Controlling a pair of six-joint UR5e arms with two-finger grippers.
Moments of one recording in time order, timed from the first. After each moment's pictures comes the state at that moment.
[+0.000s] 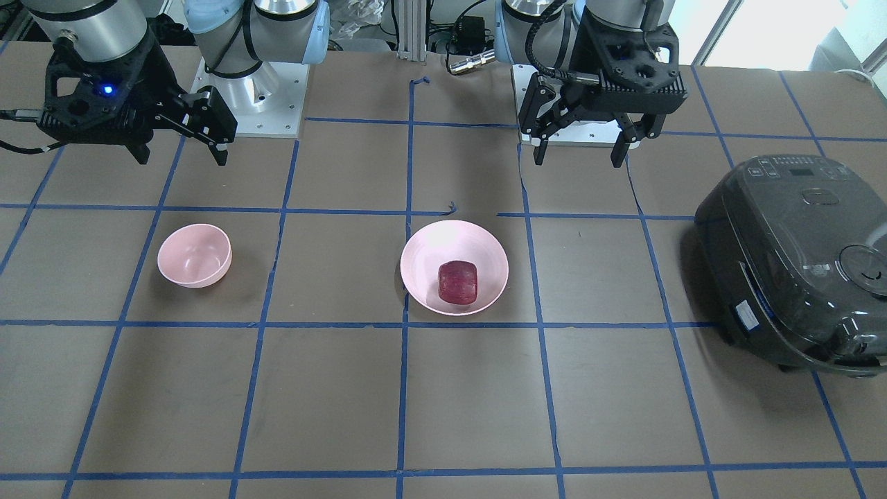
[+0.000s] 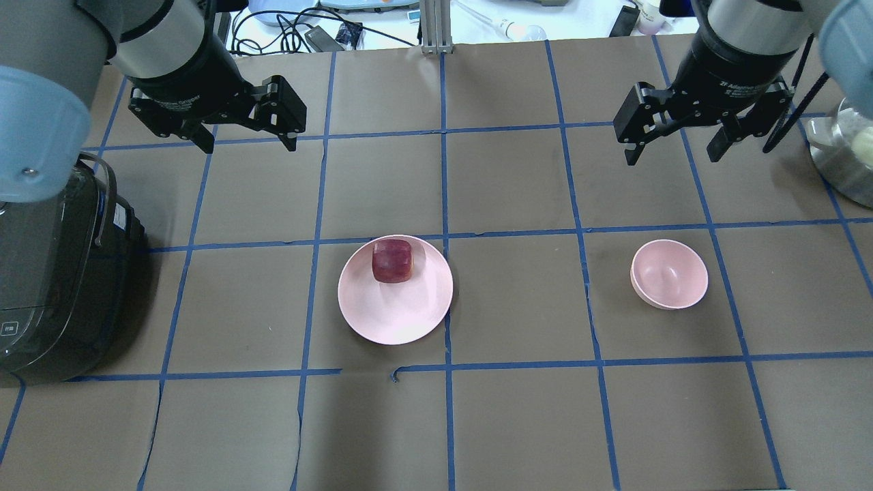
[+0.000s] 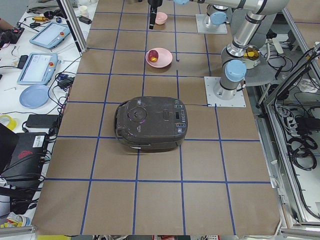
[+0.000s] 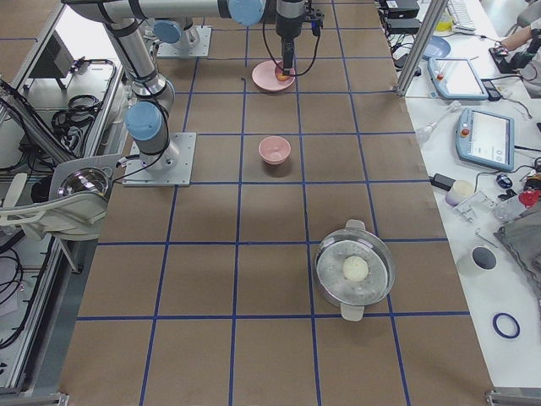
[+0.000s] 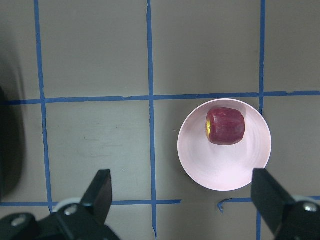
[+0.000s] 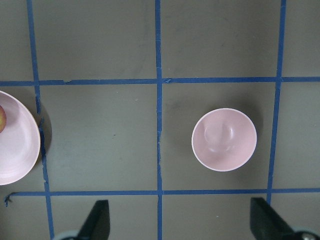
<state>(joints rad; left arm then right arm) -1.67 -1.51 -1.57 -1.47 1.59 -0.08 1.52 -1.61 1.57 -1.51 -1.57 -0.05</state>
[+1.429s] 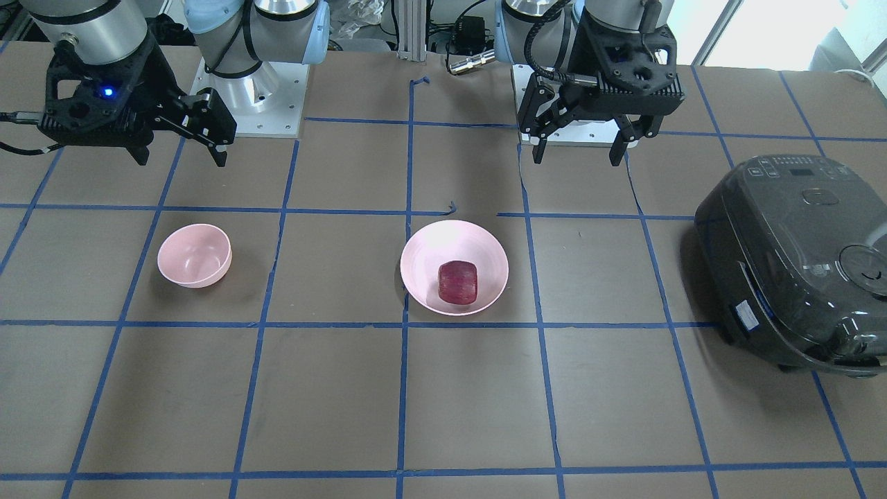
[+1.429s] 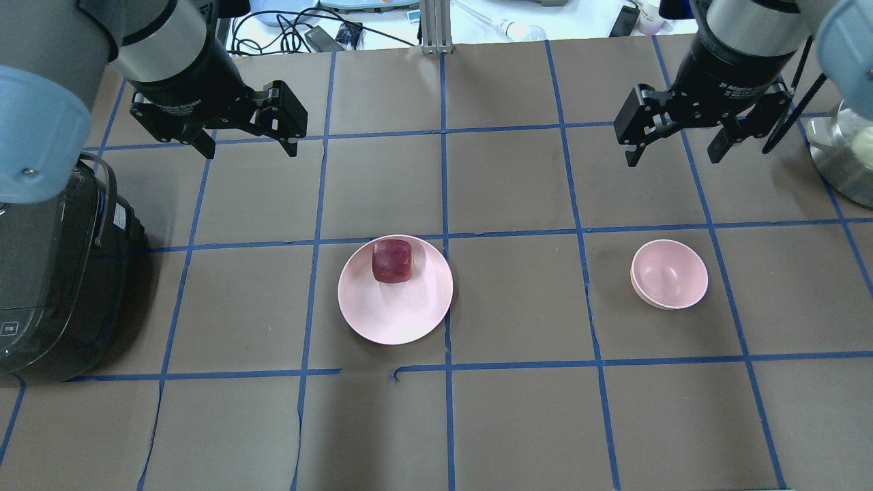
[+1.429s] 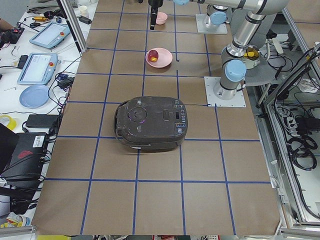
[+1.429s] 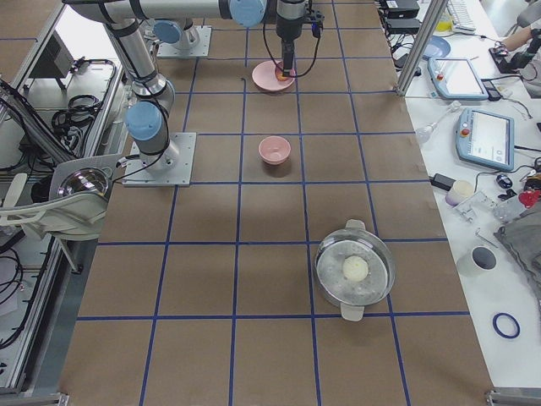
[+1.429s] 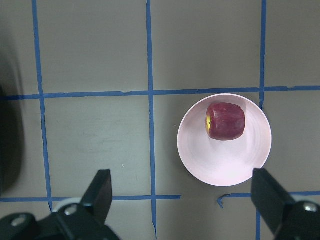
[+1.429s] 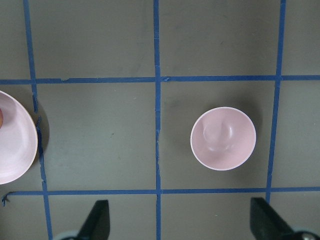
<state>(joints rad) -1.67 -1.51 -1.57 -1.49 1.59 -0.08 1.52 -1.61 1.57 -1.51 -1.57 -0.05</state>
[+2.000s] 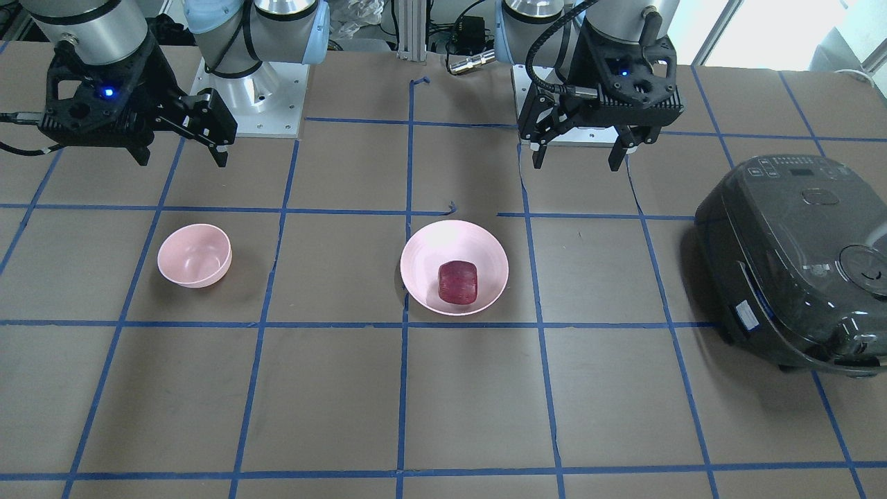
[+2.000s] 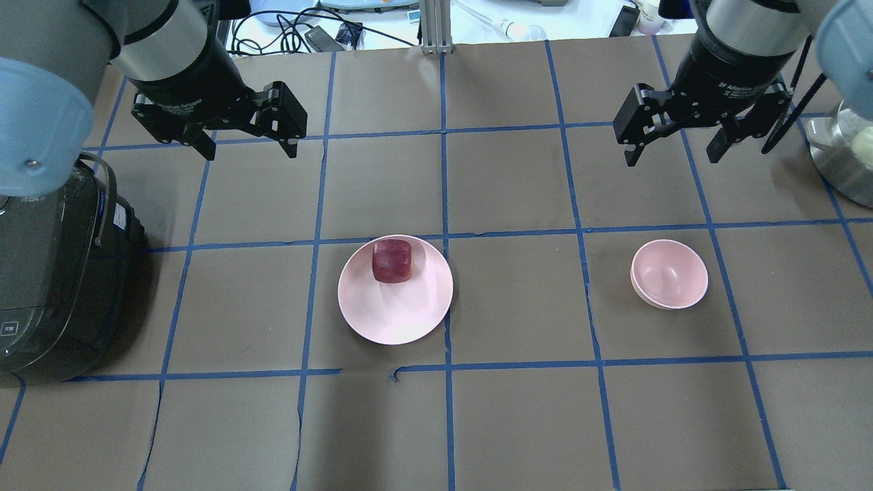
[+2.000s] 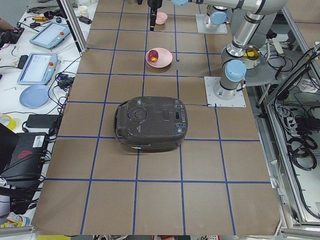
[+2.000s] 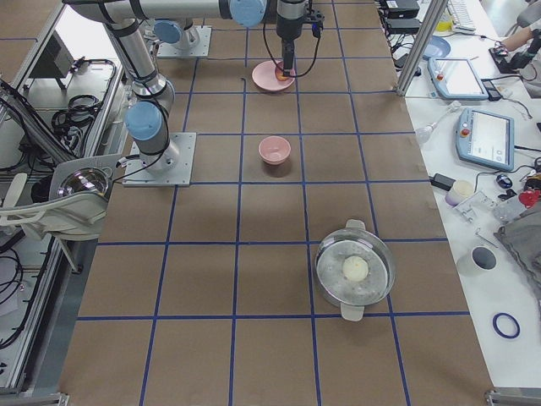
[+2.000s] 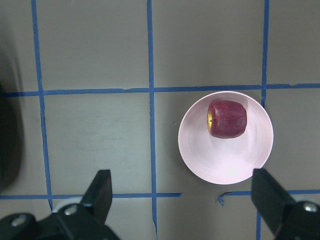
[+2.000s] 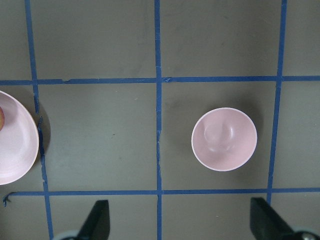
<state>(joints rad) -1.66 -1.53 -1.56 -1.51 1.59 -0.08 1.52 -1.61 1.57 -1.51 -1.57 -0.05</state>
